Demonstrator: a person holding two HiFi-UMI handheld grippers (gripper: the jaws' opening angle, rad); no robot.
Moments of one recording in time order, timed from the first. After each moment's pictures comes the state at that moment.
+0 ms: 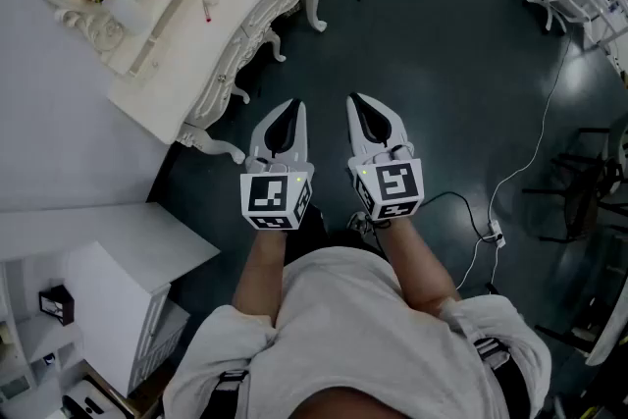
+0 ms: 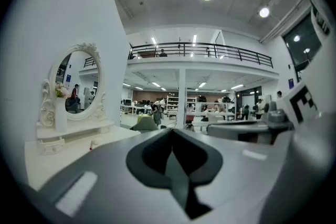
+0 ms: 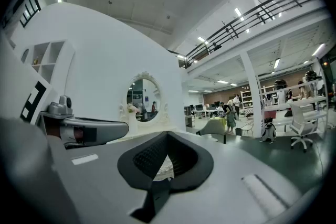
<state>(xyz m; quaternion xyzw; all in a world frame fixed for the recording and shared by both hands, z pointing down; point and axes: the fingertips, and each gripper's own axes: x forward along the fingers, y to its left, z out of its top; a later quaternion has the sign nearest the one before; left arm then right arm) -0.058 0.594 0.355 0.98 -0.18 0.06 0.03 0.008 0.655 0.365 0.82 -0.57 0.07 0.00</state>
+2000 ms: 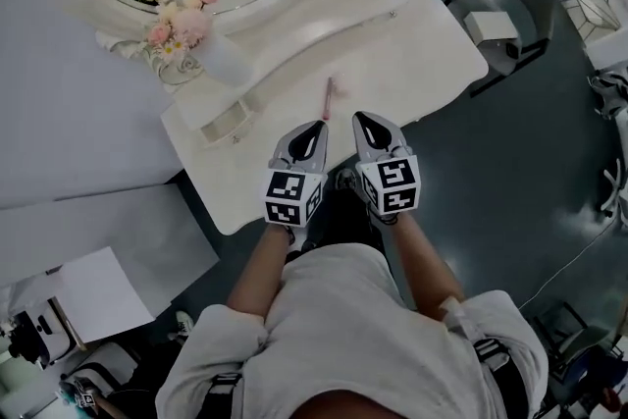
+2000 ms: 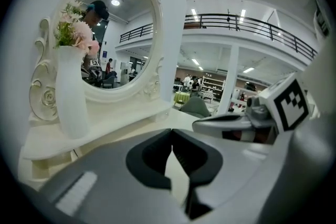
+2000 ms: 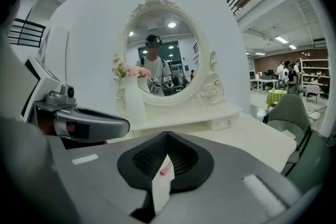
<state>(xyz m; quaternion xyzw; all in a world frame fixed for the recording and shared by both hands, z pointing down) 0.004 0.028 0.487 0.91 -0.35 0.18 0.15 0.073 0.034 0.502 0.61 -0.76 0.19 0.12</state>
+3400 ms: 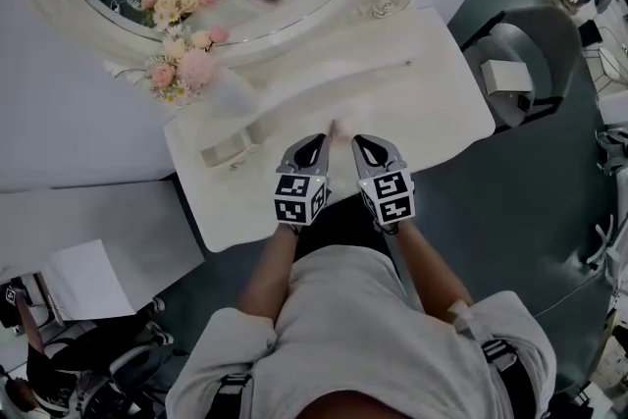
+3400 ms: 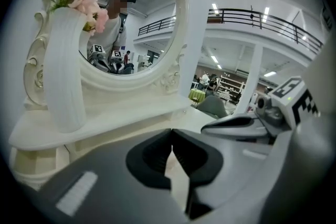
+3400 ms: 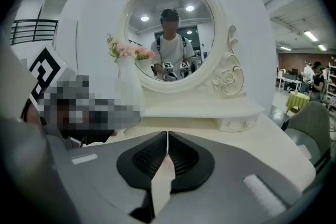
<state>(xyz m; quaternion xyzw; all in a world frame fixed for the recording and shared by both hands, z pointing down) 0.029 -0.060 0.535 0.86 -0.42 0.20 0.21 0.094 -0.042 0.547 0.51 -0.81 0.20 0.20</state>
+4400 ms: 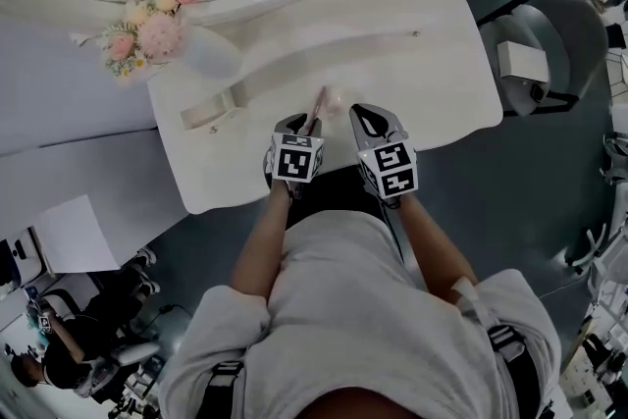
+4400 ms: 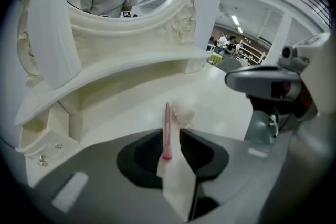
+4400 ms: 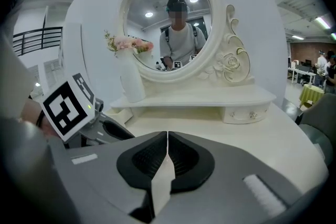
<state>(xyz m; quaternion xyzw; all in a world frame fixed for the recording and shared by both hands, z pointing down) 0.026 -0.046 0.656 0.76 -0.43 0.40 0.29 0.120 -0.058 0.588 0.45 -0.84 0.22 0.21</state>
